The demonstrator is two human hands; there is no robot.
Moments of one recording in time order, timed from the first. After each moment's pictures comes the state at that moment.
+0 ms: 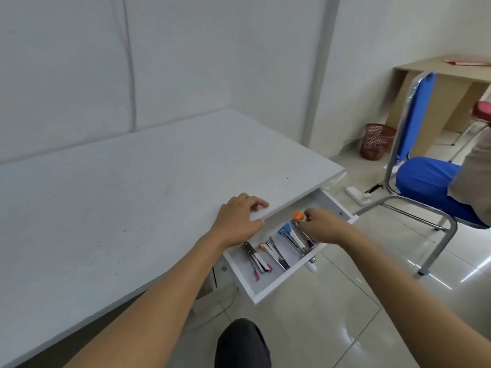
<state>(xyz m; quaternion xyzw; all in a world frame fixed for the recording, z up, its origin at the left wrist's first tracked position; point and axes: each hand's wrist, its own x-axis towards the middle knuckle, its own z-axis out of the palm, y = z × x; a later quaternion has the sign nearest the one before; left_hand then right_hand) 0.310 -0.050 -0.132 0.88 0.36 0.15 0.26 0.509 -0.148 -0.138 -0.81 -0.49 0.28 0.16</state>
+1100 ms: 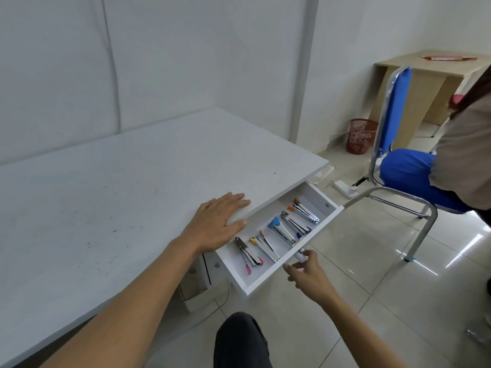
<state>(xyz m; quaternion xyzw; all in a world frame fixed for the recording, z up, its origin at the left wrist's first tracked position) 0.276 -0.040 -0.149 0.94 0.30 0.09 0.17 0.465 -0.225 -0.262 -0.79 -0.31 0.37 0.38</state>
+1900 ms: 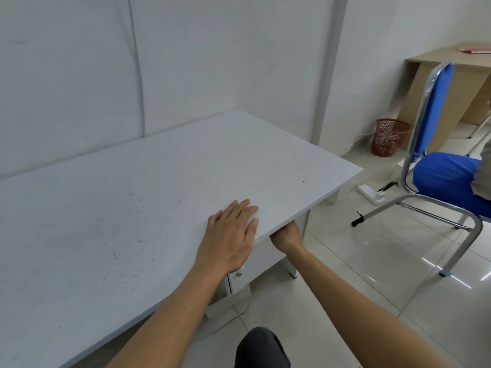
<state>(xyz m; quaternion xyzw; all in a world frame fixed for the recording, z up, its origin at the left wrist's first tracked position) 0.266 -0.042 -0.154 0.90 0.39 0.15 0.09 0.430 -0.065 -0.216 -0.76 -0.33 0.32 0.46</state>
